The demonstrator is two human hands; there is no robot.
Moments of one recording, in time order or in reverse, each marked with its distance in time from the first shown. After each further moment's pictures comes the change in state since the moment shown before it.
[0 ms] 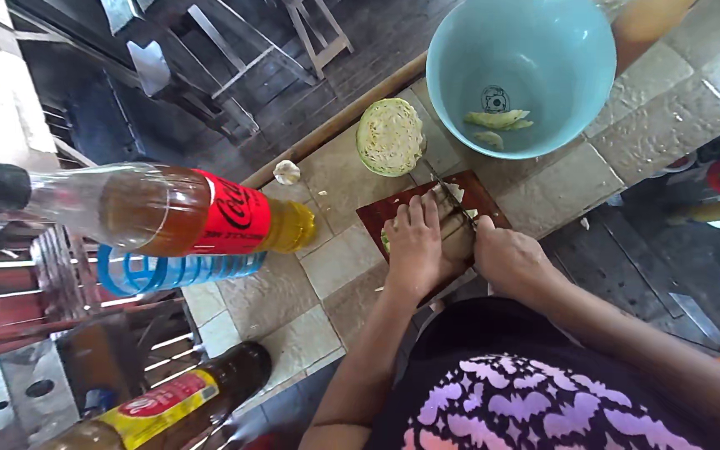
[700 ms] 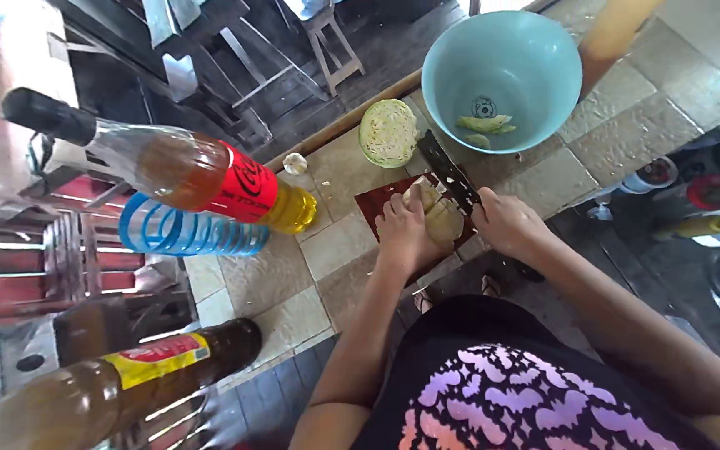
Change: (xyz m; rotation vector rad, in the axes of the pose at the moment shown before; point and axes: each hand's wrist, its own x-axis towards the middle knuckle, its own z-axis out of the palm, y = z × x) left_hand -0.017 0.011 -0.003 -0.075 0.035 -0.166; right_hand 0.010 0.046 0.005 0.168 0.313 -0.226
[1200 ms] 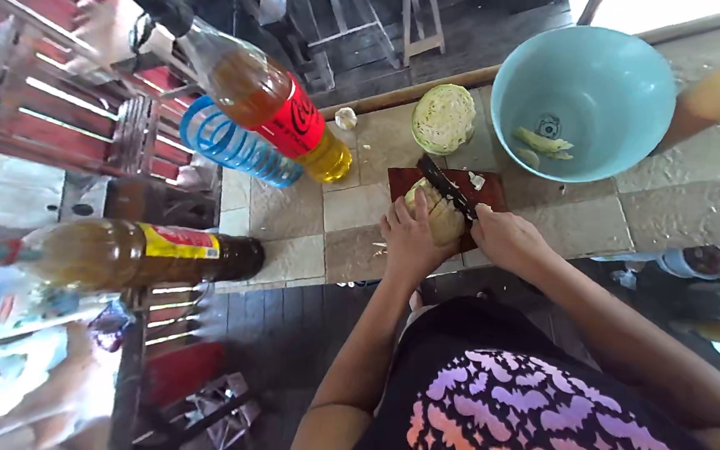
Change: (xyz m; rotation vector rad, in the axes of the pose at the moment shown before) left_hand -0.034 0.009 0.032 -0.186 0.215 -0.337; right_hand 0.015 -0.018 -0.010 -0.289 -0.277 -0.227
